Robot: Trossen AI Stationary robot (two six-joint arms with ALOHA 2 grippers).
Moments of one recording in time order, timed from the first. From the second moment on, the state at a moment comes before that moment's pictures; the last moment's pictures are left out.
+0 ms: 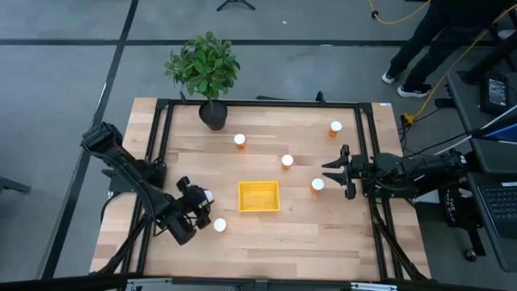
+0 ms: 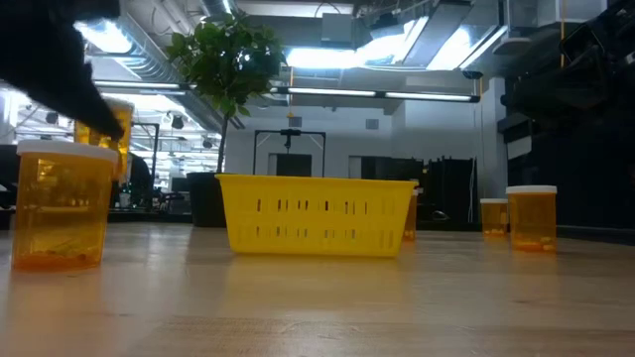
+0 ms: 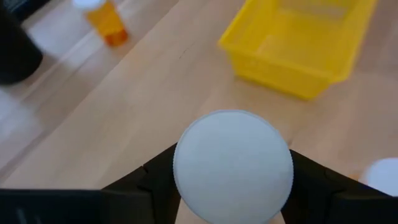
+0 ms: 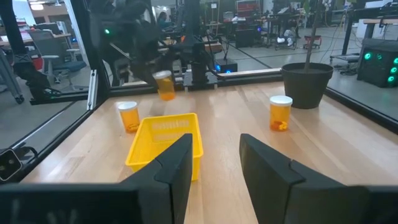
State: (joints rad) left arm -0.78 1.45 0.84 -0.78 -0.84 -1.26; right arm 0.16 0.09 0.01 0.05 0.18 0.11
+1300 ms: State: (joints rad) left arm -0.33 1.45 1.05 -0.36 -0.40 -0.22; right arm 0.16 0.09 0.01 0.06 0.18 0.13
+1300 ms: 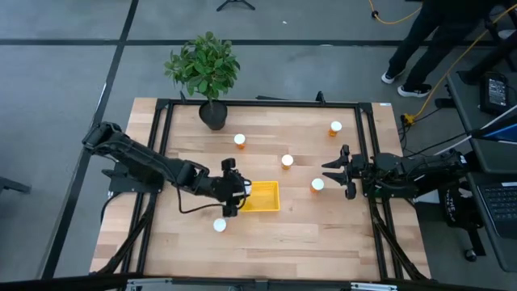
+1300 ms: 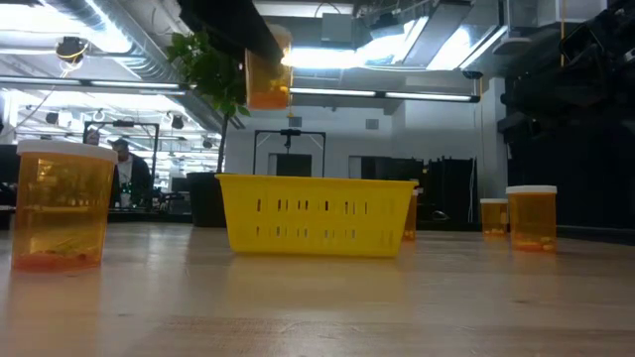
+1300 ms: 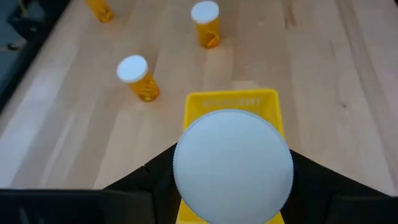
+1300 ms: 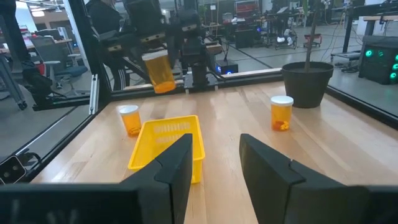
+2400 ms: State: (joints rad) left arm -0.23 1.66 1.04 -0.24 -0.23 -0.17; right arm 0.16 0.09 0.01 0.06 0.18 0.16
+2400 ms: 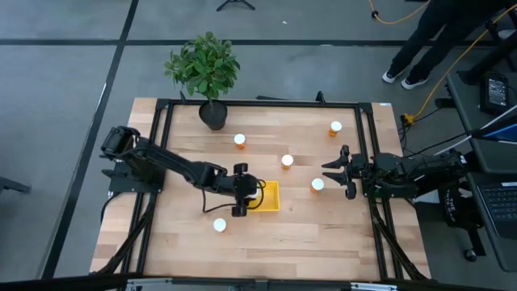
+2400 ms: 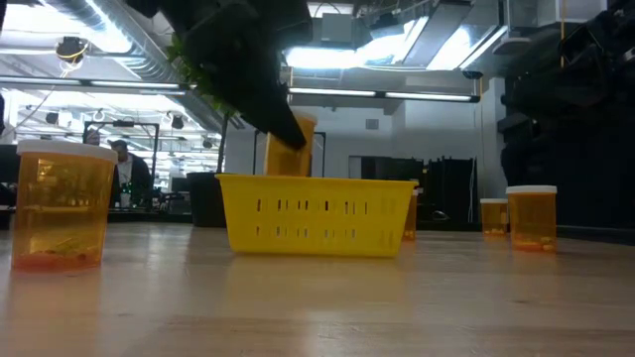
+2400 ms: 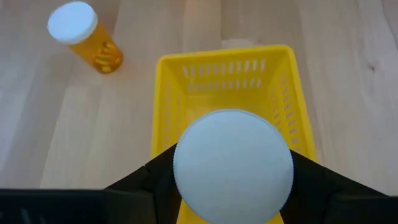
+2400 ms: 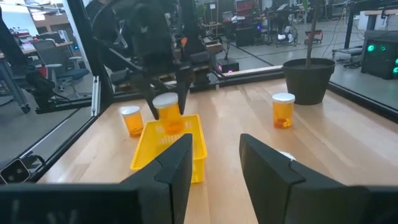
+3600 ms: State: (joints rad) left arm -0.18 1.65 0.86 0.00 -0.16 -0.15; right arm 0.16 0.09 0.01 0.05 0.13 0.18
